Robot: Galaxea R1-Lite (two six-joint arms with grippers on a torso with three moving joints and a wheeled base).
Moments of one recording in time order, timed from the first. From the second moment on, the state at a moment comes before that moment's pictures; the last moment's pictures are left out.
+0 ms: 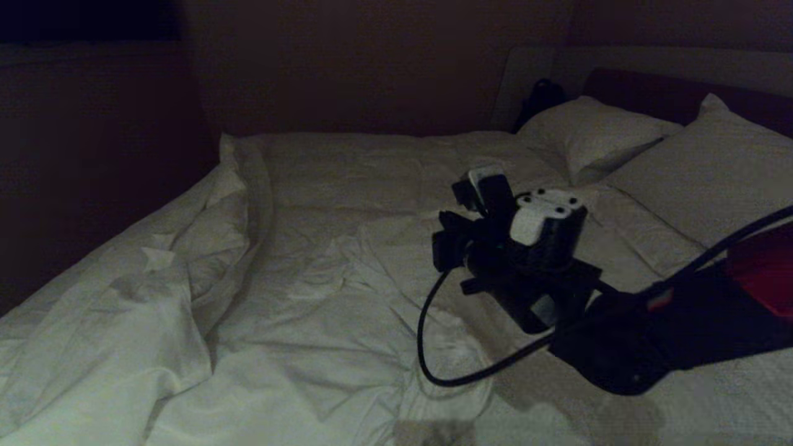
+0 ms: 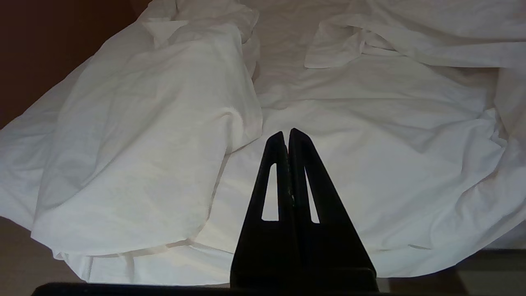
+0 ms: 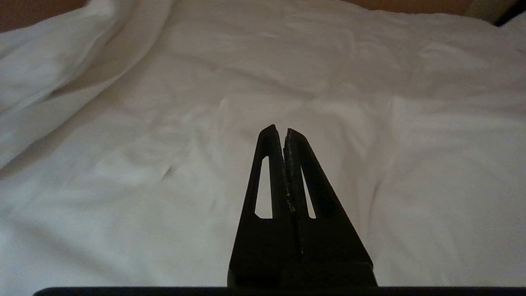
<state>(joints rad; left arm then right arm) 0.01 0.00 0.00 0.00 -0.04 0.10 0.72 1.98 -1.07 -0.95 -0.40 -0.11</state>
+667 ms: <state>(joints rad) 0.01 0.00 0.00 0.00 -0.04 0.10 0.68 2.25 -1.43 -0.57 -0.45 -0.11</state>
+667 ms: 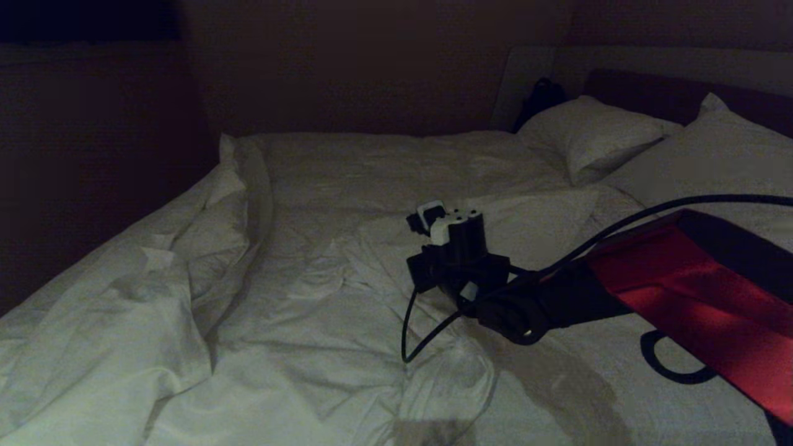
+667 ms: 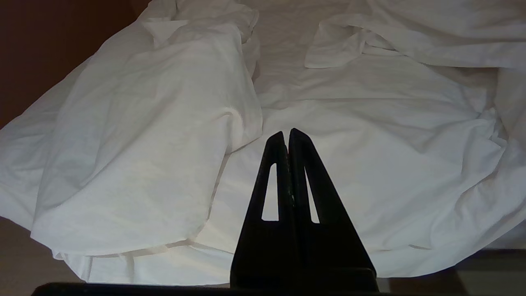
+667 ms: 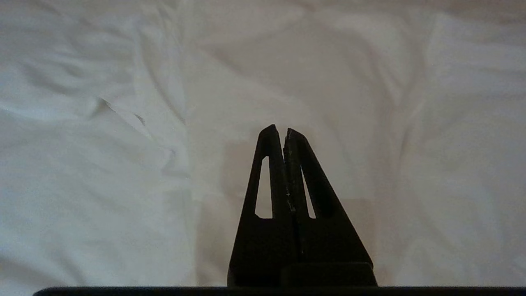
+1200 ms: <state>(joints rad) 0.01 0.00 0.00 0.00 -0.04 0.10 0.70 2.34 -1.53 -0.42 -0.45 -0.11</state>
